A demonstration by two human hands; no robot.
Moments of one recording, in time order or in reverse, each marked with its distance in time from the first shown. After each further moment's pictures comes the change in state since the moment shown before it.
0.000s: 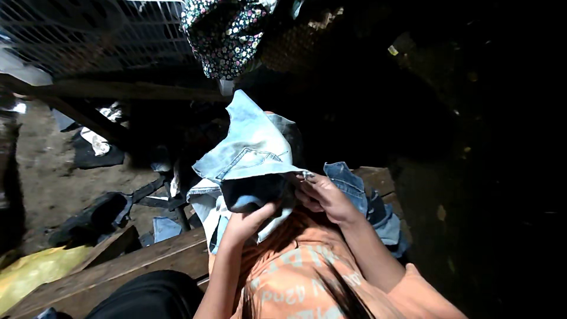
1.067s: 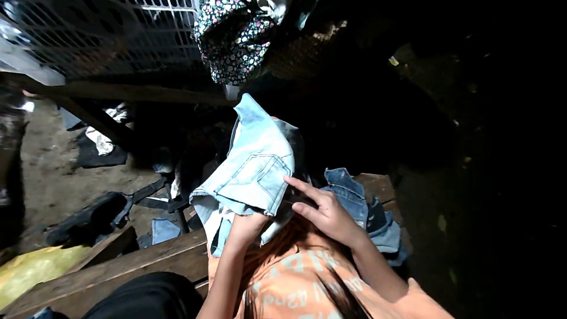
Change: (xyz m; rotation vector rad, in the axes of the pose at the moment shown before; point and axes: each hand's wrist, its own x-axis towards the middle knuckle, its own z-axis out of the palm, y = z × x) left_hand 0.001 -0.008 0.005 -0.021 0.176 -0.101; right_hand -0.011 0.004 0.003 -0.940 0.051 -0.282
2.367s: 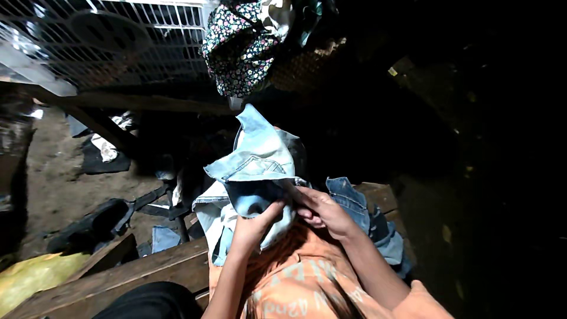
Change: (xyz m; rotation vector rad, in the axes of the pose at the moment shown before) left_hand 0.006 0.017 0.012 -0.004 0.061 0.013; right_hand 0.014 0.002 -0.003 0.905 -0.101 0.447
